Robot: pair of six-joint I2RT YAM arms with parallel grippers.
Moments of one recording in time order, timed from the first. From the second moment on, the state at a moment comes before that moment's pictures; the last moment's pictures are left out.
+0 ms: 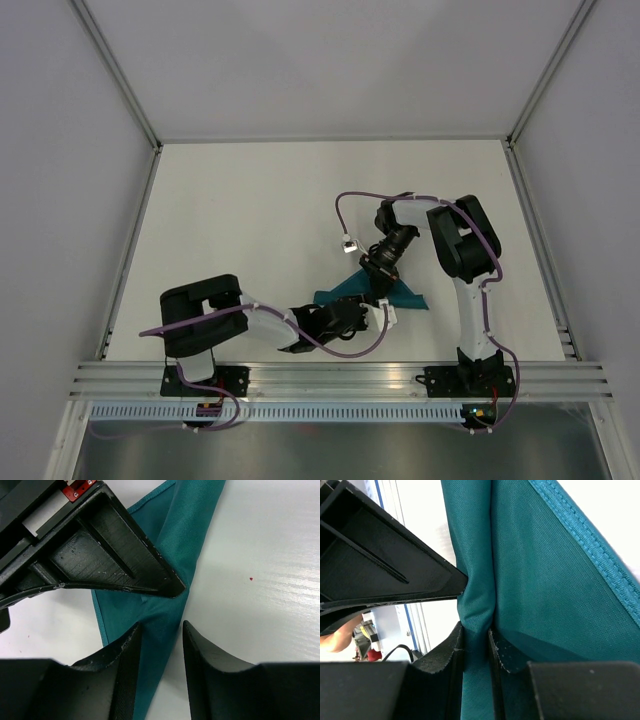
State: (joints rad) left arm -1.28 1.75 0.65 0.58 -0.32 0.41; right arm 0.41 2.21 1.40 -1.27 -0.83 -0.99
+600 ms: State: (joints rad) left arm -1.35 1.87 0.65 0.77 -0.49 0.59; right arm 0.40 2.23 1.42 -1.30 -0.83 -0.99
